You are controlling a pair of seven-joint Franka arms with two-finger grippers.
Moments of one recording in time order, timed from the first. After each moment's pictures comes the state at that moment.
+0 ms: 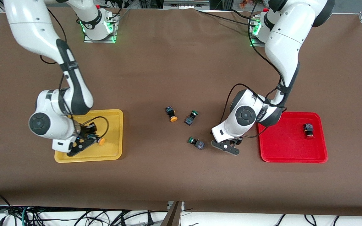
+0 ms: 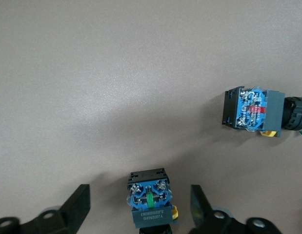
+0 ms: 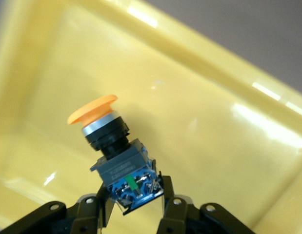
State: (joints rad) left arm -0.30 0.85 -0.16 -1.43 0.10 2.32 -0.10; right arm 0.14 0.70 -0.07 -1.59 0.05 2.19 -0.52
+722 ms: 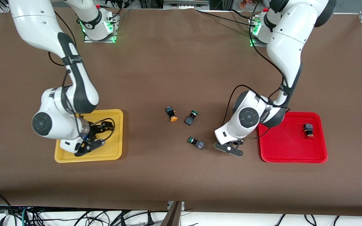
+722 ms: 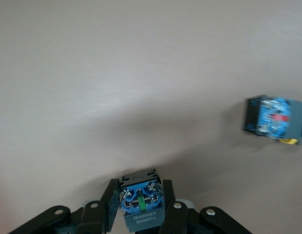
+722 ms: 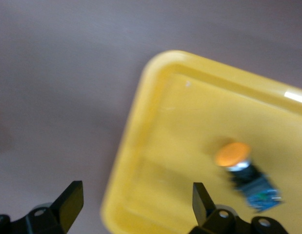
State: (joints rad) left arm -0.25 0.83 -0.15 -1.40 0.11 2.26 -0.11; right arm 0.27 0.67 -0.03 -1.45 0.21 2.02 -0.21
